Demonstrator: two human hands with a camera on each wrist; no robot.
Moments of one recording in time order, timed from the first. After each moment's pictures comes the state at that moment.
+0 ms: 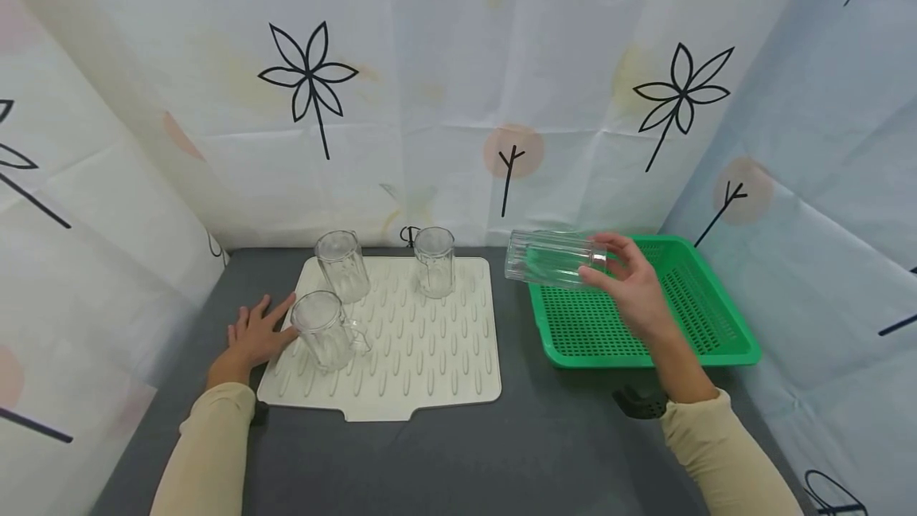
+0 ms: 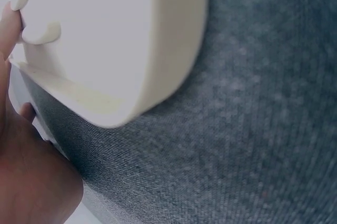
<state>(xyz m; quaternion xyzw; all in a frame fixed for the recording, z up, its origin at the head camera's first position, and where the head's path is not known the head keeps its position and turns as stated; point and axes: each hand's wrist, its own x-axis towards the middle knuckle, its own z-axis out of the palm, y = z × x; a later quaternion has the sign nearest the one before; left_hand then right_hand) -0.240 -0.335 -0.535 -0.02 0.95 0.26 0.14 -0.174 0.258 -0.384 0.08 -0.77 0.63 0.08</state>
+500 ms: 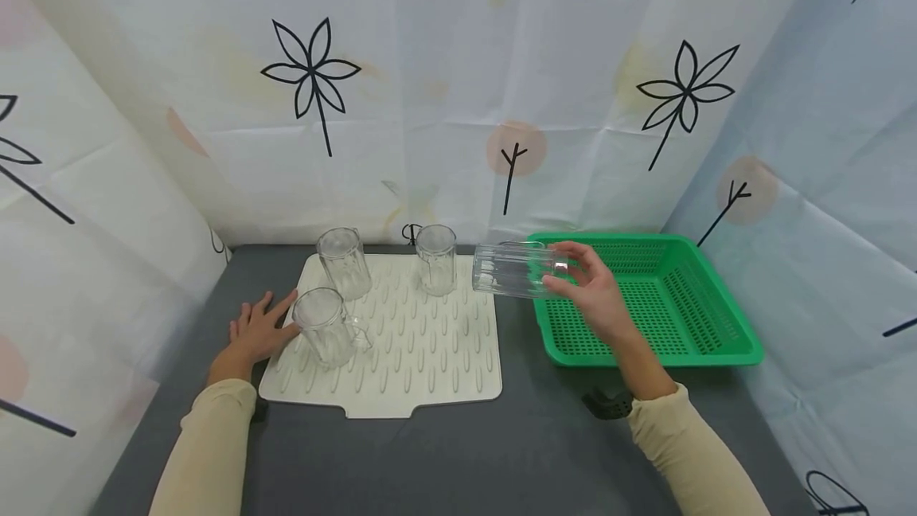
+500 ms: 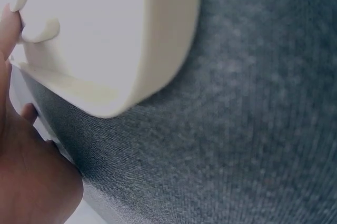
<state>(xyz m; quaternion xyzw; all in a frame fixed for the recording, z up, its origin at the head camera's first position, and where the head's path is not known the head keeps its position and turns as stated) -0.243 -0.335 -0.535 -0.03 0.96 0.25 0.15 -0.188 0.220 -0.409 0.10 -0.76 0.64 0.04</state>
